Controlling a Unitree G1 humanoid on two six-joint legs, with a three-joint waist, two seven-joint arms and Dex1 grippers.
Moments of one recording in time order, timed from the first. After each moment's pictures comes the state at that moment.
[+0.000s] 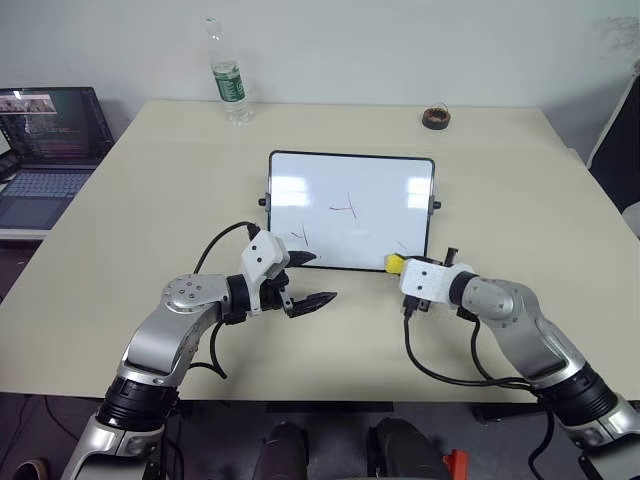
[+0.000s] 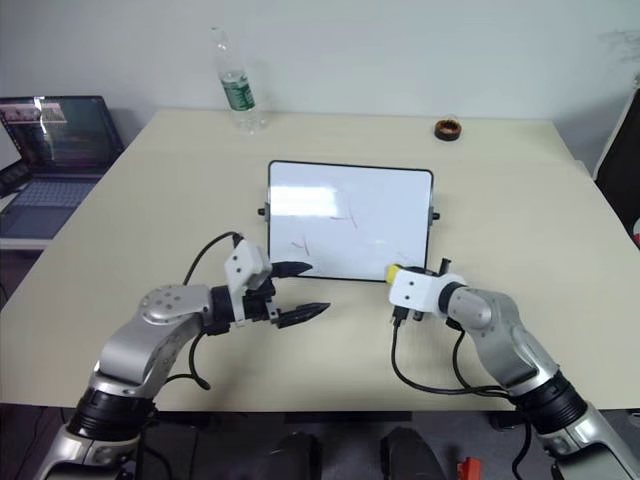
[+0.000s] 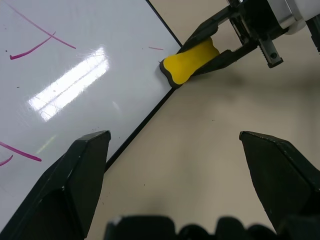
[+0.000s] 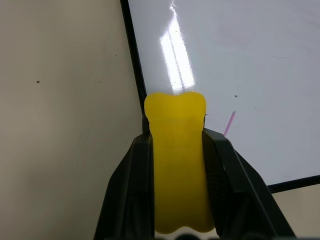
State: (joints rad) left arm -0.32 0.59 -0.10 -0.21 -0.35 0.46 -0.91; right arm -0.39 -0.62 0.38 -0.20 -0.38 0.31 0.60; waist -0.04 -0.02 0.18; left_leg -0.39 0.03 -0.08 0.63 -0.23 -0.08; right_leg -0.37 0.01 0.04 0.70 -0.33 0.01
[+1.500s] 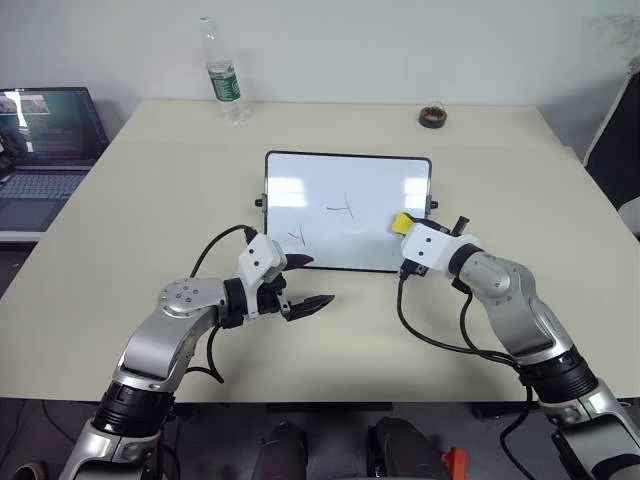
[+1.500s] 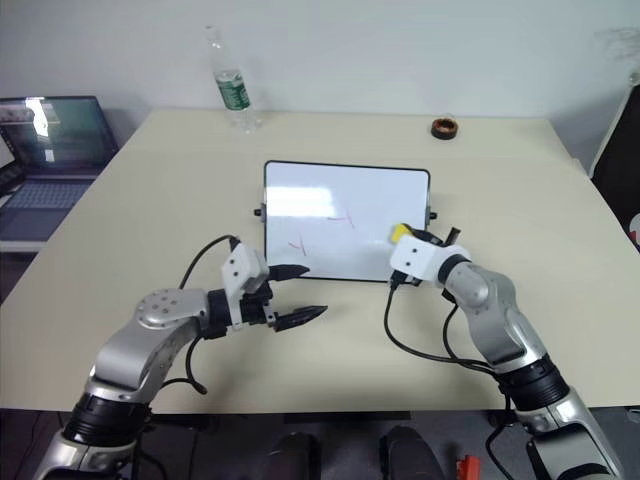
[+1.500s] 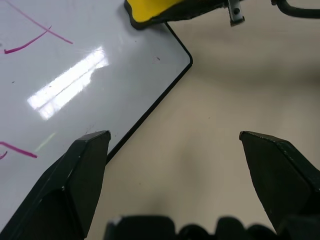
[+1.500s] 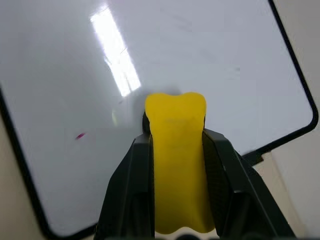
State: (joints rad) left arm -0.29 0.60 -0.09 -0.23 -0.35 0.46 -0.90; right arm -0.48 -0.52 0.29 -0.12 -0.45 0.29 0.50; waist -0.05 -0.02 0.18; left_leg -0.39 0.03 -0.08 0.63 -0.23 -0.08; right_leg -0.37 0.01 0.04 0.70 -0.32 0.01
